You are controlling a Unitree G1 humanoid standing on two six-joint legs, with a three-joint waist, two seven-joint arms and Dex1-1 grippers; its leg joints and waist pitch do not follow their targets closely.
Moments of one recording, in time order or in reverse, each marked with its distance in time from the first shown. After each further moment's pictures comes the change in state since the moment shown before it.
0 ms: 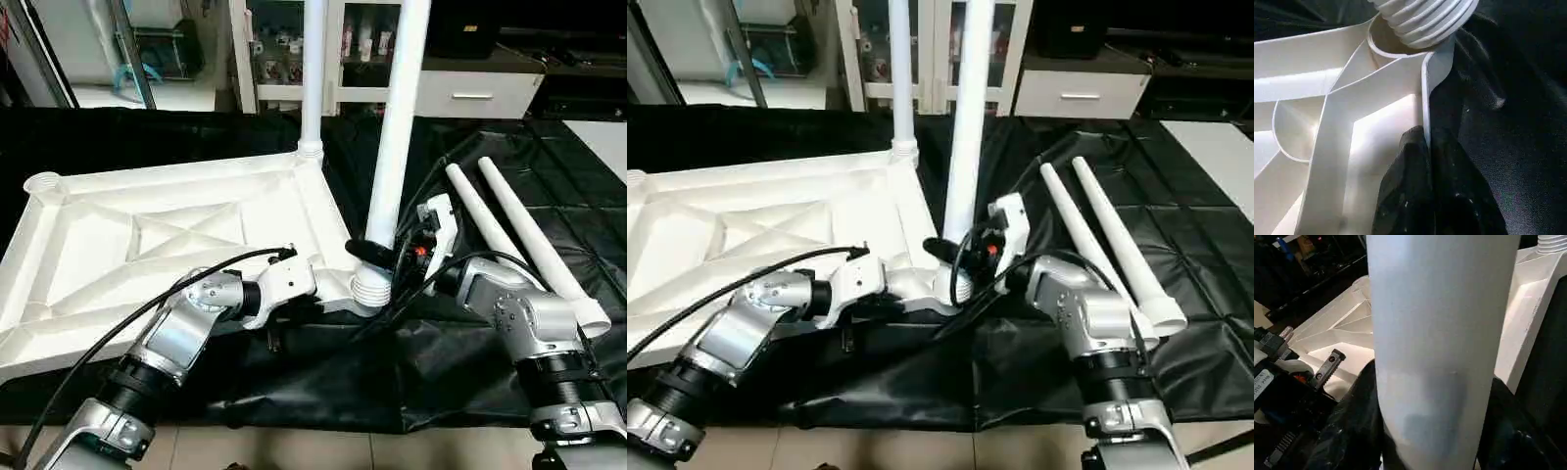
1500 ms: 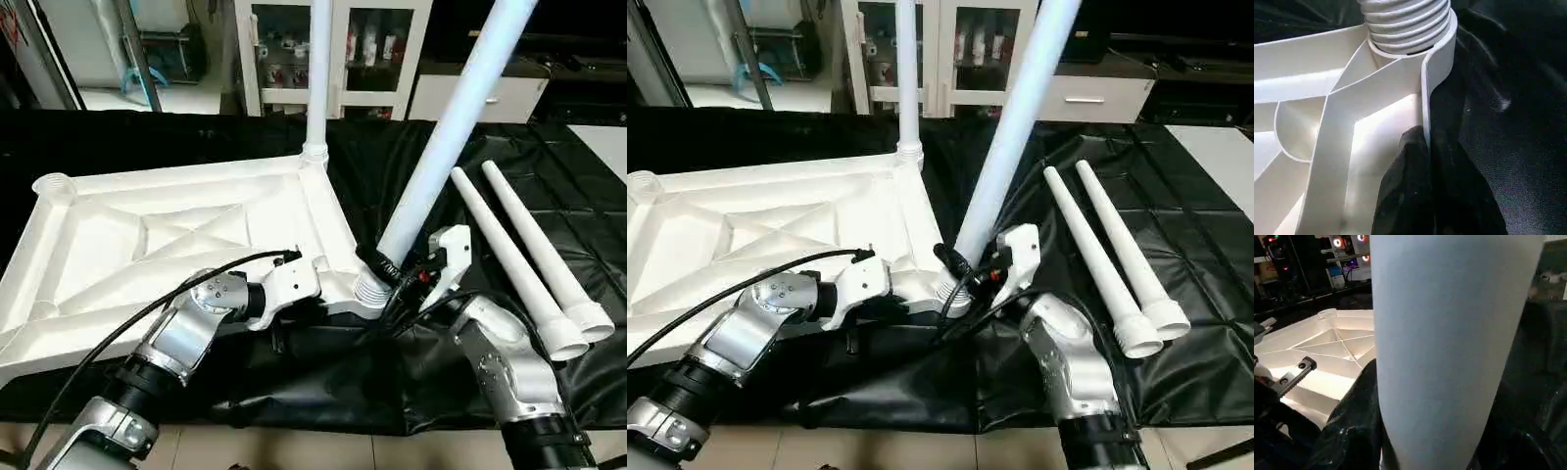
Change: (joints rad) left arm -0.011 -0.013 -0.013 0.032 -0.001 -0.029 0.023; right arm 0.245 0.108 0.000 -0.084 -0.129 -0.478 -0.133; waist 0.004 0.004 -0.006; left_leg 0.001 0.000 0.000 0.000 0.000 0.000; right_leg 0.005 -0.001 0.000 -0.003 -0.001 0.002
